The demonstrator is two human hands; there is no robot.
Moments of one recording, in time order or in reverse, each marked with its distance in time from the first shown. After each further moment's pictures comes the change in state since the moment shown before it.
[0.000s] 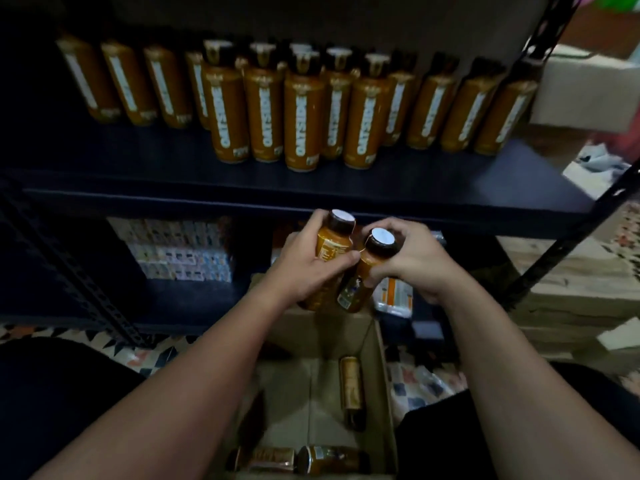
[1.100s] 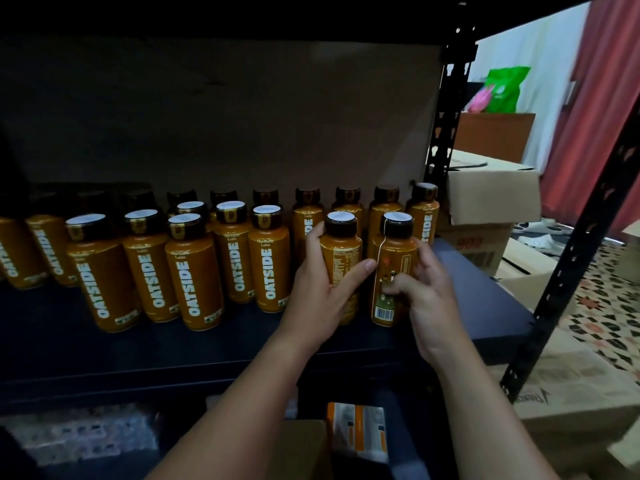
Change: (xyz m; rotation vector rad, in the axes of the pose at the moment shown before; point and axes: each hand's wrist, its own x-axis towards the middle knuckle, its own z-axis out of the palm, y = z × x) left_hand 0.171 0.107 0.074 -0.264 0.099 0.287; right_hand 0.070 -0.030 -0.128 0.453 0.355 -0.360
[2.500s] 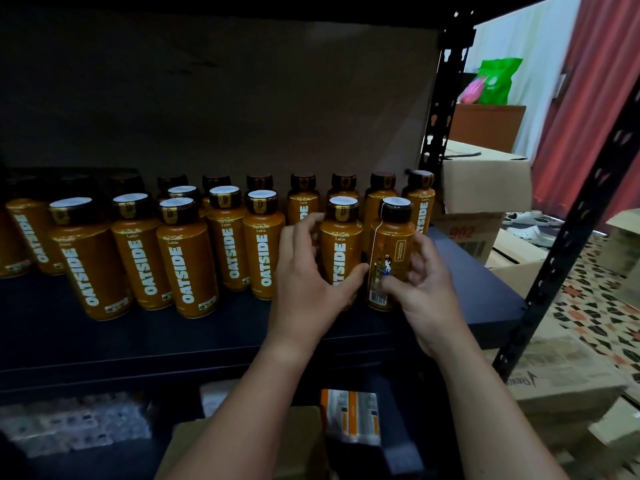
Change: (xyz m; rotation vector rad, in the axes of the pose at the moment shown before) left_hand -0.013 -0.006 -0.002 0.384 0.248 0.198; right_hand -0.008 0.006 -0.003 -0.201 0.084 0.021
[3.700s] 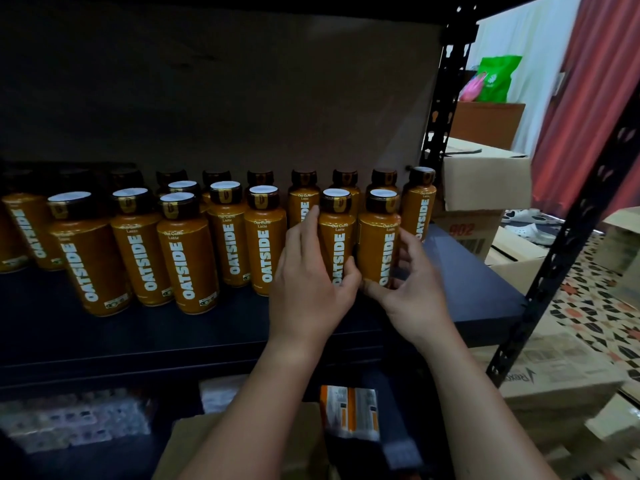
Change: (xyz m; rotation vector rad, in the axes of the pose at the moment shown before) left_hand -0.008 0.005 0.002 0.289 0.038 -0.005; right_hand 0.001 0.007 0.012 -0.246 -0.018 -0.088
